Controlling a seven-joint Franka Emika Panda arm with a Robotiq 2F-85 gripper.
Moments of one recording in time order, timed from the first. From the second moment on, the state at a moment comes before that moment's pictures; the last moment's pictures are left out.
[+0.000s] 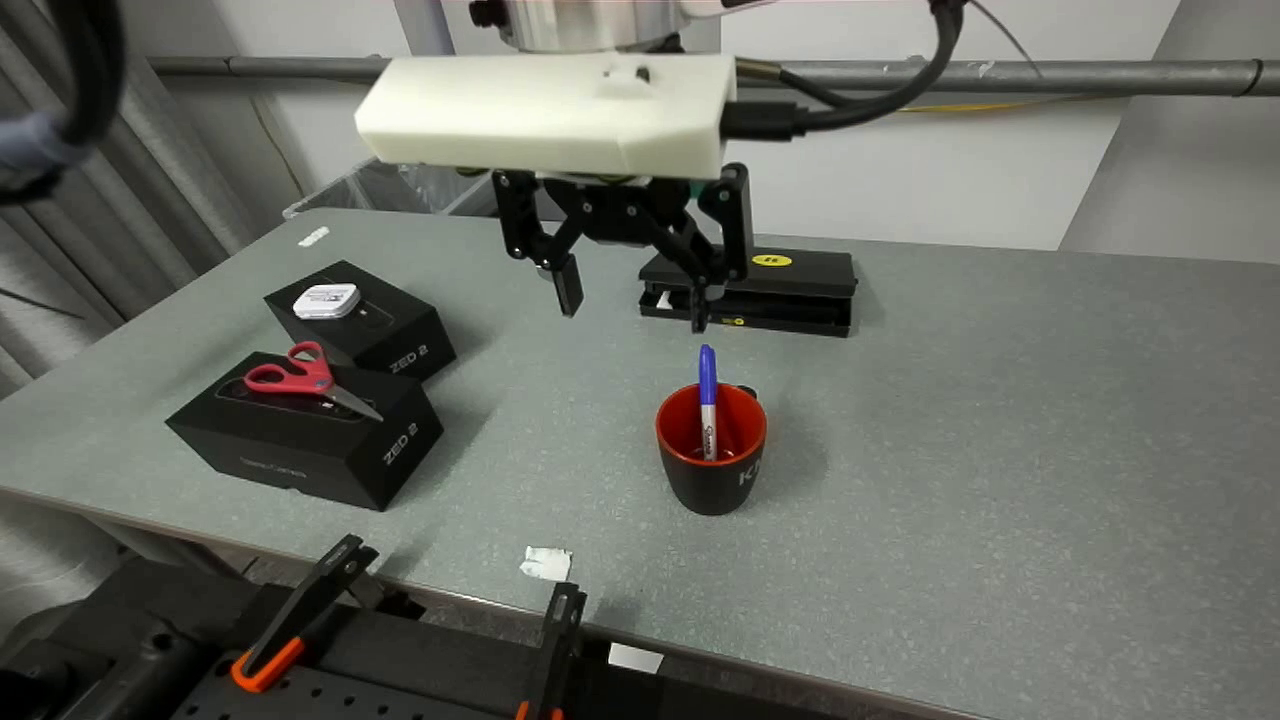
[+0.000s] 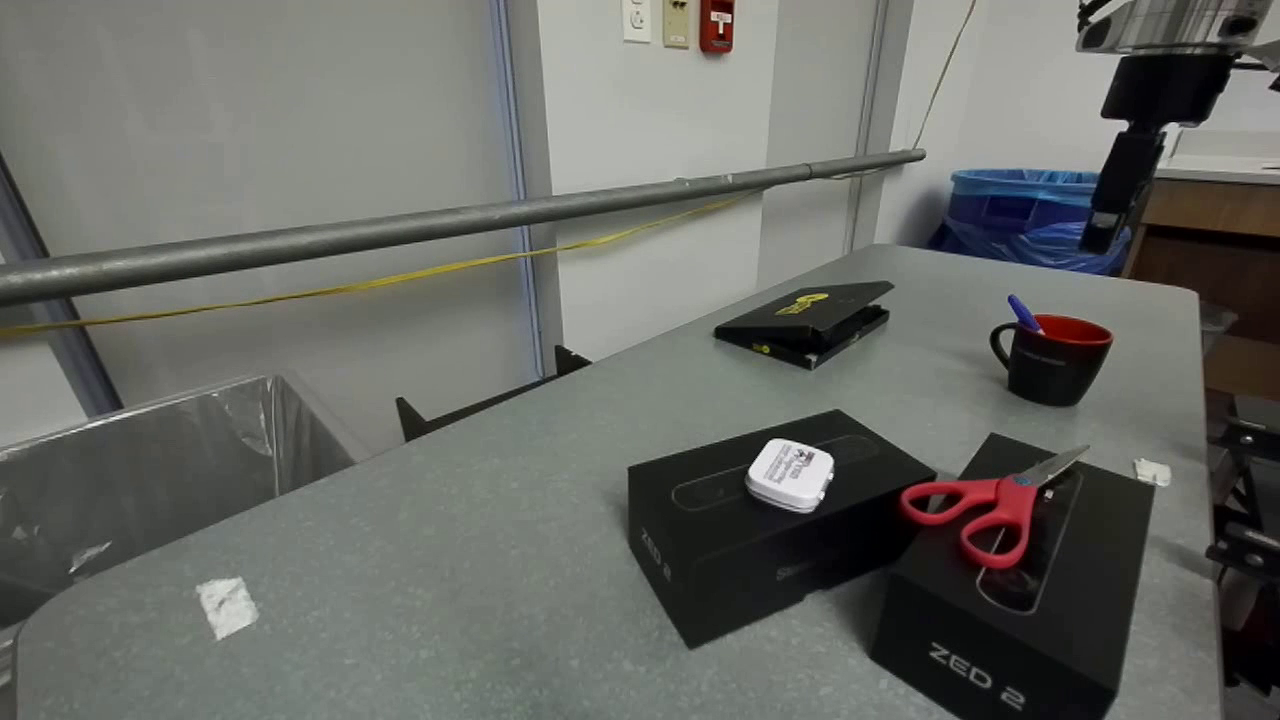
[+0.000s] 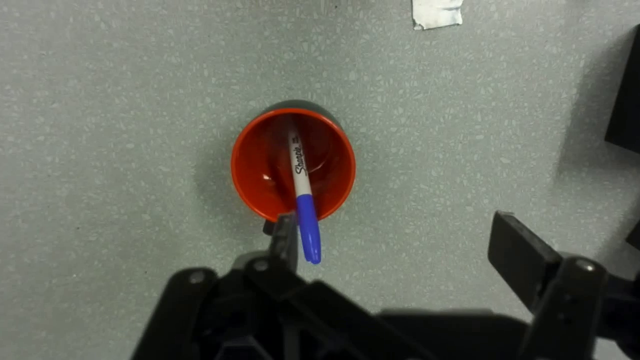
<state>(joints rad) -0.13 -0.31 -0.24 -2.78 -0.10 2.52 -0.25</state>
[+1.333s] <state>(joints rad) -0.15 0.12 -0.23 -2.59 -0.11 2.75 -0.20</state>
